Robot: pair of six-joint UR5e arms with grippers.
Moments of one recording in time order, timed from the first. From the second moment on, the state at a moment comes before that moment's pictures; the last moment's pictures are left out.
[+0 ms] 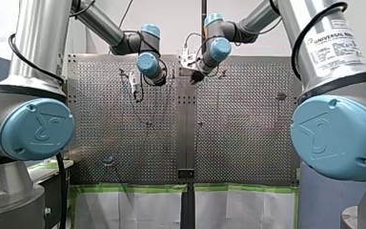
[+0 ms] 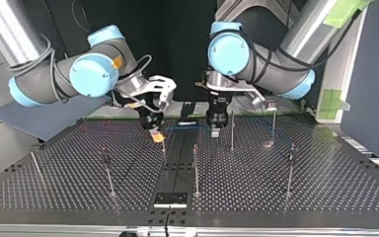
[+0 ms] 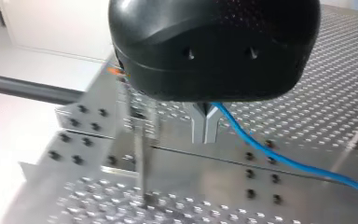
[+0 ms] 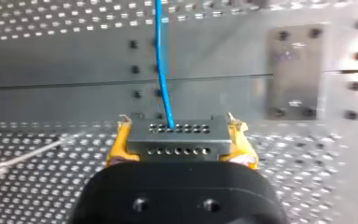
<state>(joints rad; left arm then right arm) -0.41 -1.71 -1.69 -2.93 -1.90 -1.75 2.23 -1.19 1.26 0.16 1.49 1.71</state>
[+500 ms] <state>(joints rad) -0.39 -1.62 -1.66 -2.91 -1.87 -1.76 2.21 -1.29 1.26 0.16 1.48 1.70</state>
